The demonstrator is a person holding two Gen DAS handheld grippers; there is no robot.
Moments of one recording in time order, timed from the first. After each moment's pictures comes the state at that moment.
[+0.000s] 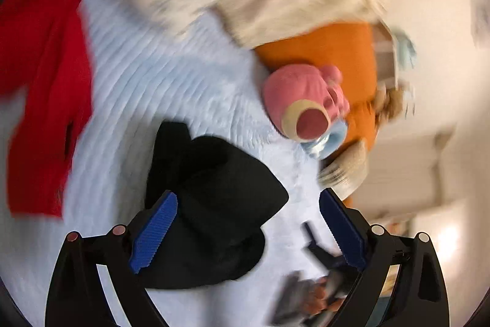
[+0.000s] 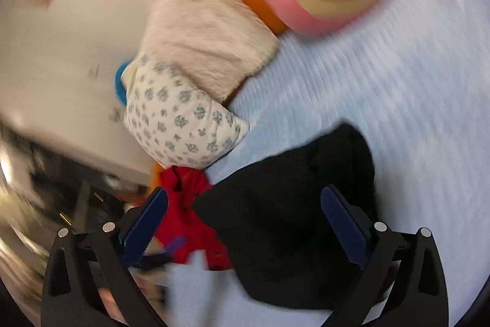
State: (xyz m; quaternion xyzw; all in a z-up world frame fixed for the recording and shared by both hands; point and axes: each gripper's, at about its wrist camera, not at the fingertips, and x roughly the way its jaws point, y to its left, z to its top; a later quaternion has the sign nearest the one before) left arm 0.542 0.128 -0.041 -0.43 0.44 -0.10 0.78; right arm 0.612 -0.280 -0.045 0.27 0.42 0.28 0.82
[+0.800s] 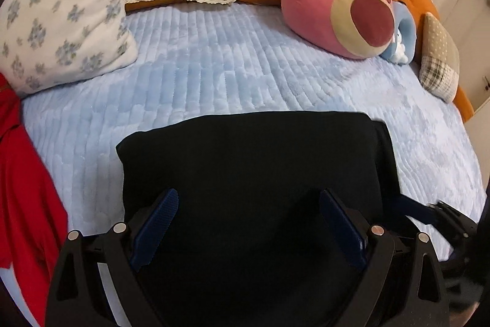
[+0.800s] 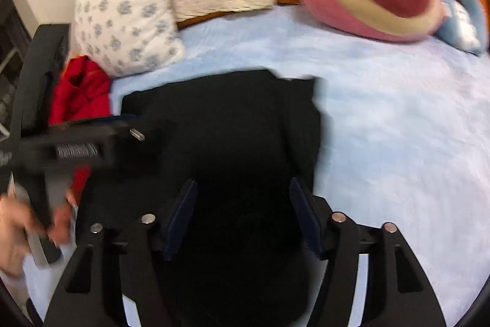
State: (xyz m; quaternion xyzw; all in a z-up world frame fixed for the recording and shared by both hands) left arm 0.634 0.003 -0.139 -0.09 0.51 -0.05 0.85; right arm 0.609 -0.259 -0.144 0.01 0.48 0.21 0.85
